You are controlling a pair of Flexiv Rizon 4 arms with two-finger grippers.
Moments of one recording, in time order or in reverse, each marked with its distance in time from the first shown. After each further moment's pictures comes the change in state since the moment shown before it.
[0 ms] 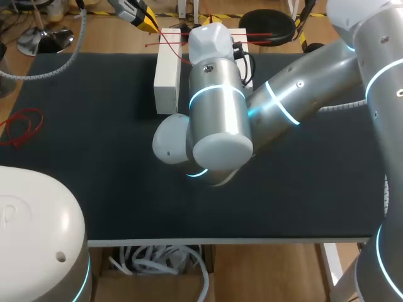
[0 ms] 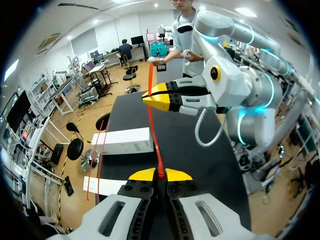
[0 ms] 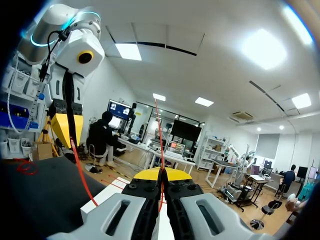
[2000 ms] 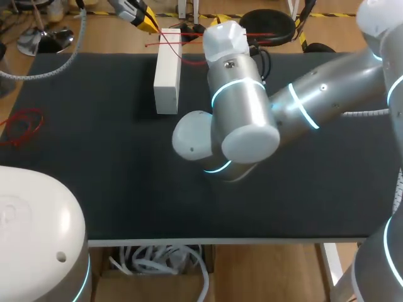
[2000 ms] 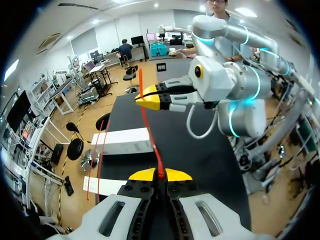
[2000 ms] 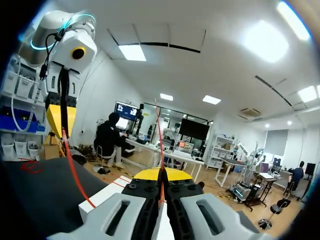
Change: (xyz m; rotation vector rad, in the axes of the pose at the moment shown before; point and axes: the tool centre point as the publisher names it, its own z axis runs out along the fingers) left arm 0.000 0.000 0.000 0.000 0.000 0.000; right arm -0.011 -0.017 0.015 0.000 0.076 0.034
